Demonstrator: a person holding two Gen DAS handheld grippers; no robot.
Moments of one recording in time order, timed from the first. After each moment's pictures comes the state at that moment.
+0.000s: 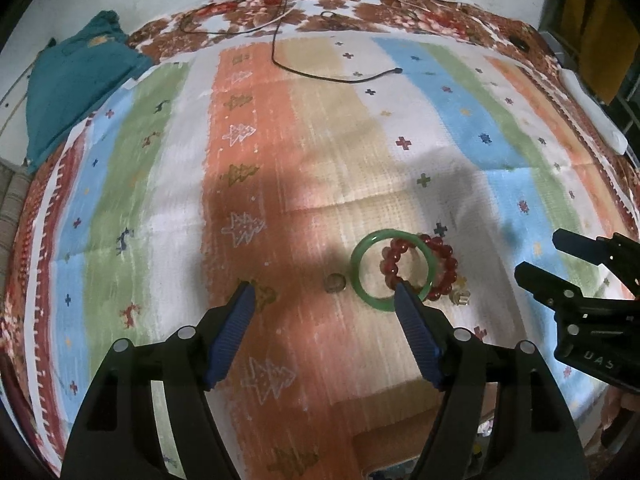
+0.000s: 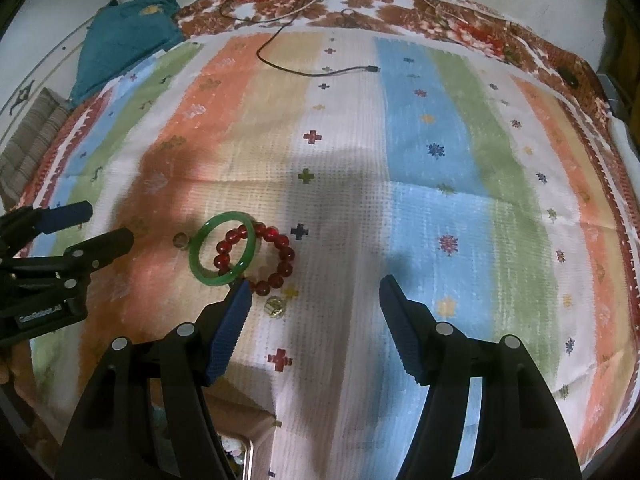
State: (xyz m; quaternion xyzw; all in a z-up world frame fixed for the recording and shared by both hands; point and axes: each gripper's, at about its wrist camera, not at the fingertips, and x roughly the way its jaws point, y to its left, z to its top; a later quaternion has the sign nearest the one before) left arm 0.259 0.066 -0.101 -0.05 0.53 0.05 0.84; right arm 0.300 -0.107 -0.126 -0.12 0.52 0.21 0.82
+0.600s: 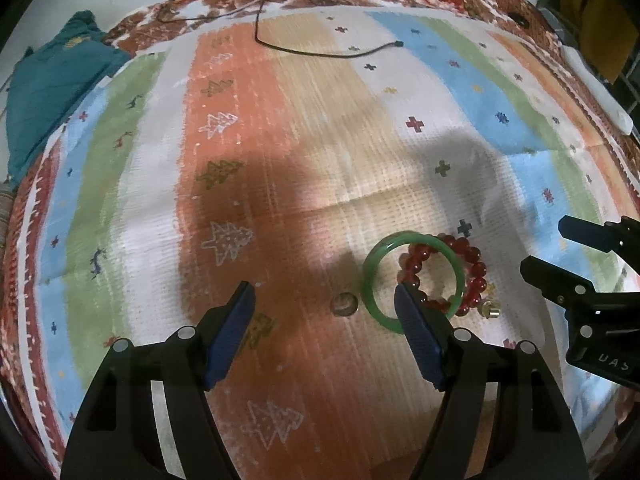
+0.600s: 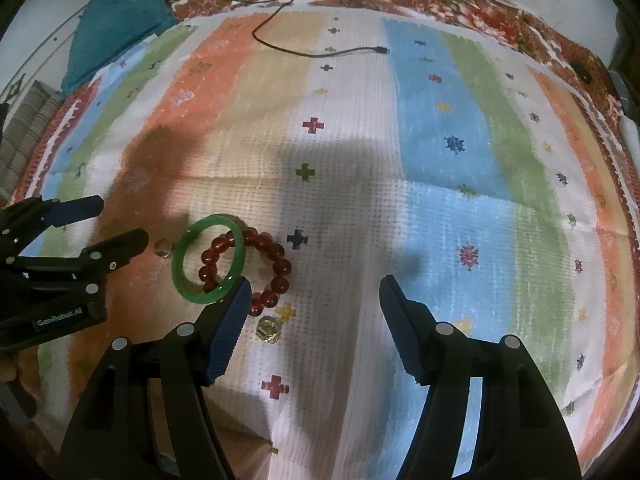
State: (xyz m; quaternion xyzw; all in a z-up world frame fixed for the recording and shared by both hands) left arm 0.292 0.071 -0.137 -0.03 0.56 0.03 0.83; right arm 0.325 -0.094 -0.152 -0.12 0.54 0.20 0.80
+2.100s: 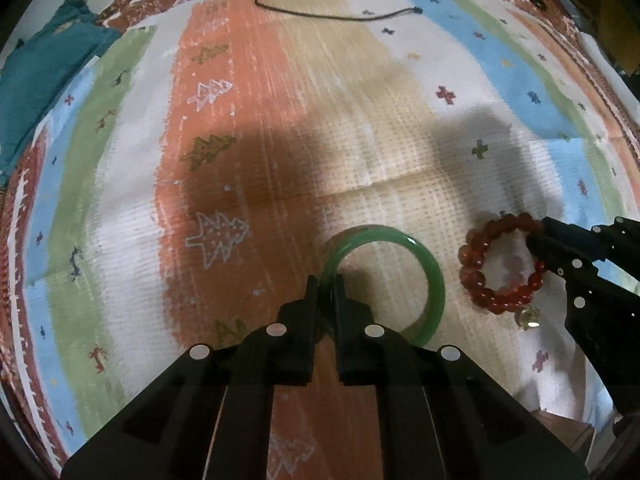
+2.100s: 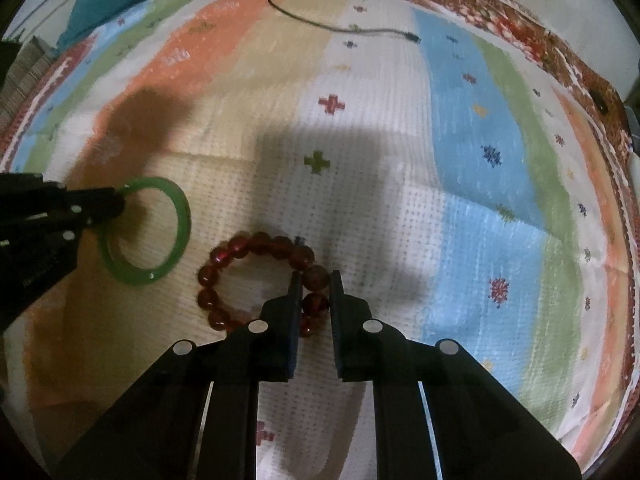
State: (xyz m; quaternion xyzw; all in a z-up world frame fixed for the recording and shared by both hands) left arm 0.307 0.077 -0.165 -0.03 0.60 0.04 0.80; right arm 0.329 -0.068 -0.178 -0.19 0.53 0.21 0.80
